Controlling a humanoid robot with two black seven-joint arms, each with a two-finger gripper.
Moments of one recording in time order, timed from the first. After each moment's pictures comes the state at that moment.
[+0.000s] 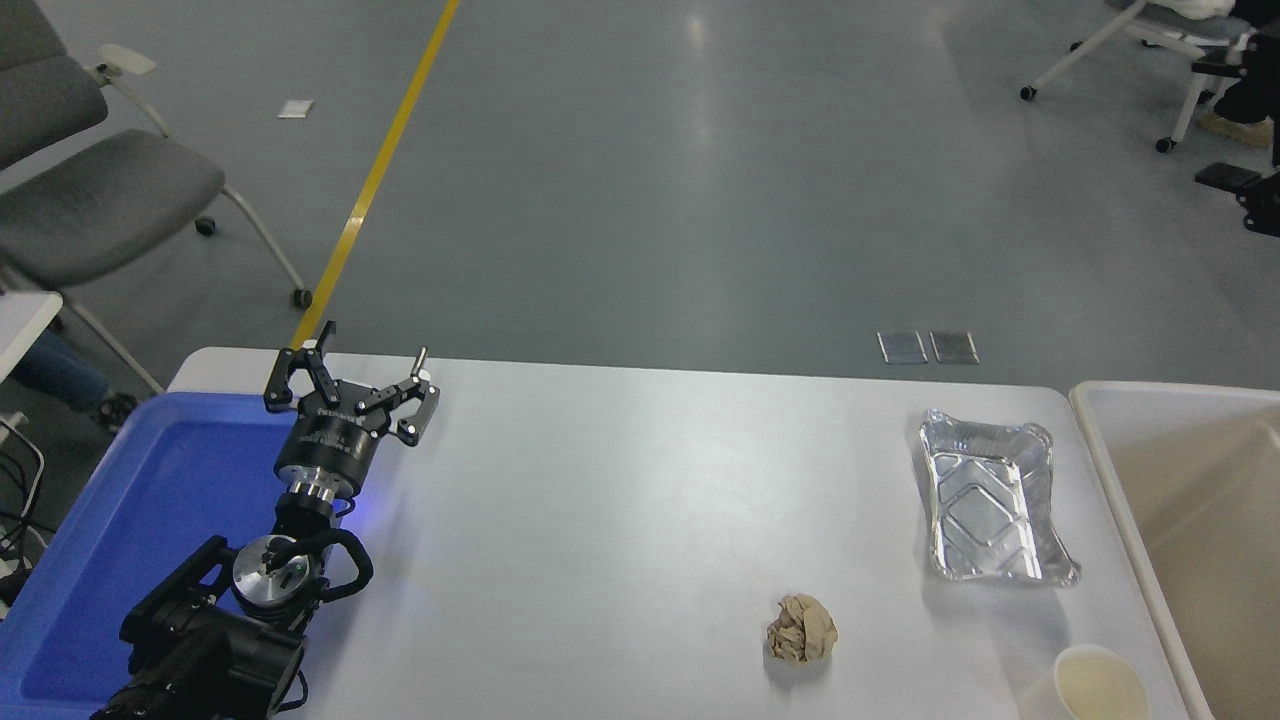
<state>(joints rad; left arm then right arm) -0.46 0.09 -1.19 -0.58 -0.23 -0.66 -0.10 1.86 -1.18 -0.64 1.27 -0.16 0.26 -0.03</state>
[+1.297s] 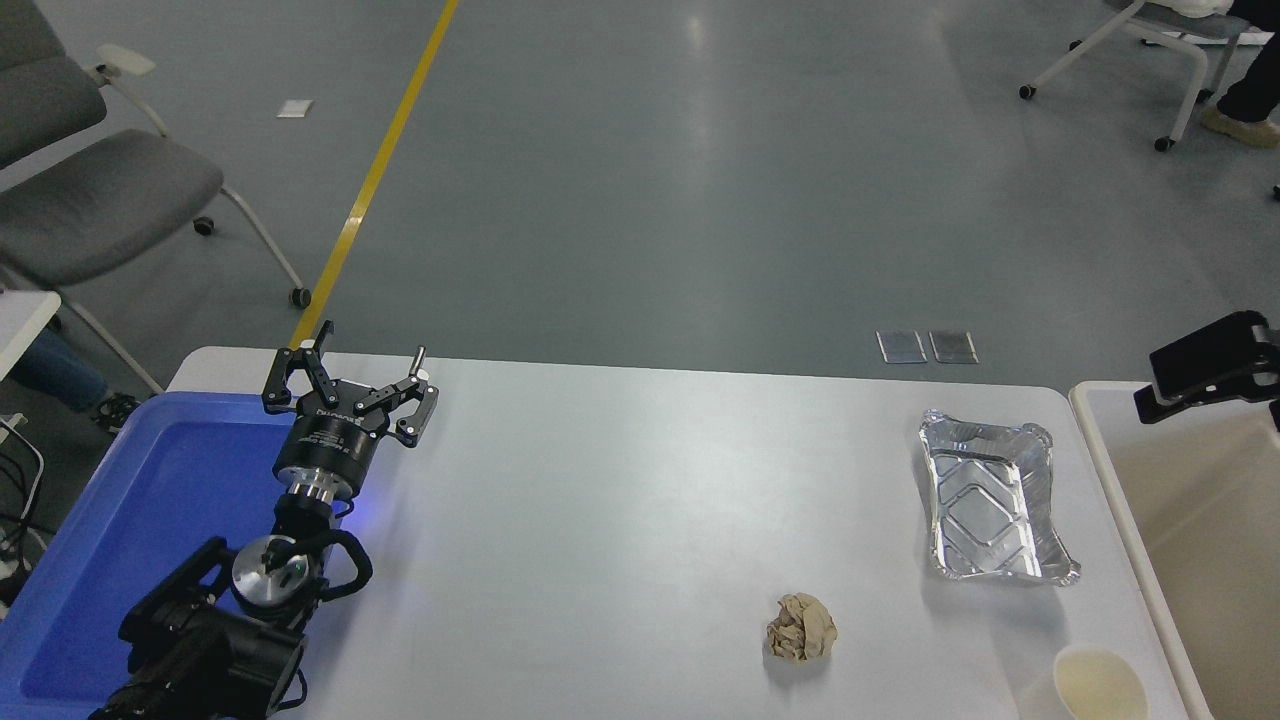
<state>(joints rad) -0.46 0.09 -1.19 -0.58 -0.23 -0.66 -0.10 2.70 -0.86 -1.59 1.73 -0.61 0.77 0.02</state>
